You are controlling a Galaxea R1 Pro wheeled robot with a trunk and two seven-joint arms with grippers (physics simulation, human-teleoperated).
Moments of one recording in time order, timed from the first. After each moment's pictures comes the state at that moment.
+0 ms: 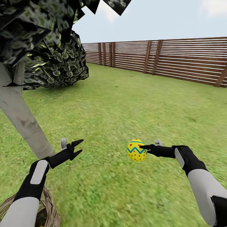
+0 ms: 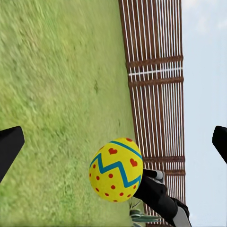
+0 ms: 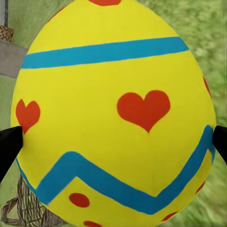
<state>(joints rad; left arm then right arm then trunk) -0.61 0.07 0.35 -1.01 0.87 0.97 -0.47 -0.89 -0.19 -0.19 -0.59 -0.07 0.82 0.94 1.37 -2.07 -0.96</state>
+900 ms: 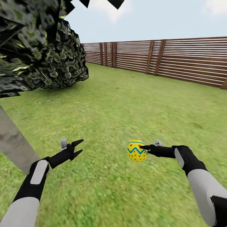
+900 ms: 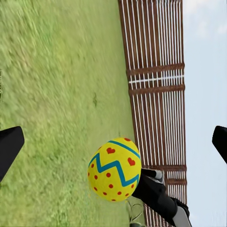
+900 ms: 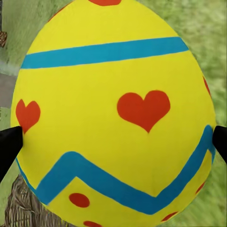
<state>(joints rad) -0.61 0.07 0.35 -1.01 0.87 0.97 -0.47 -0.89 -0.19 -0.19 -0.59 -0.07 0.81 0.92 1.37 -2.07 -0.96</state>
